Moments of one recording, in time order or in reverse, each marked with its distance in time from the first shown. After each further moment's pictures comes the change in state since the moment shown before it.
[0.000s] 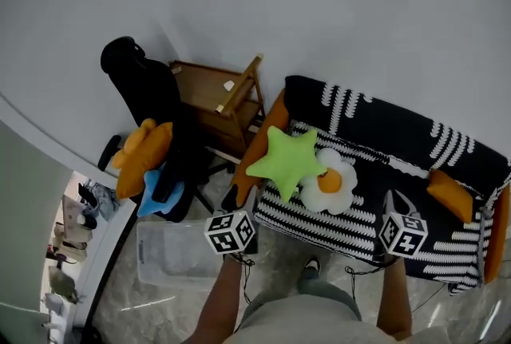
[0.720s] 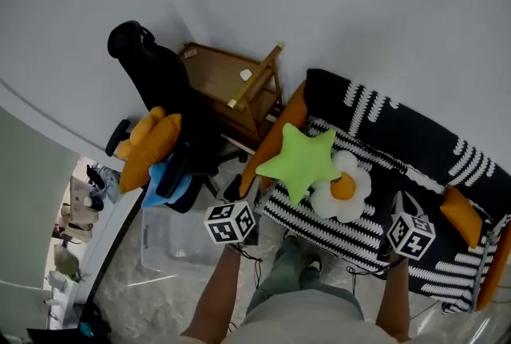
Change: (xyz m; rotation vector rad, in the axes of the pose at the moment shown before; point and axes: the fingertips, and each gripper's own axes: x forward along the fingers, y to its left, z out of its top) left arm 0.062 0.038 0.015 -0.031 0.042 0.065; right arm 0.094 -0.001 0.012 0.038 0.082 0.039
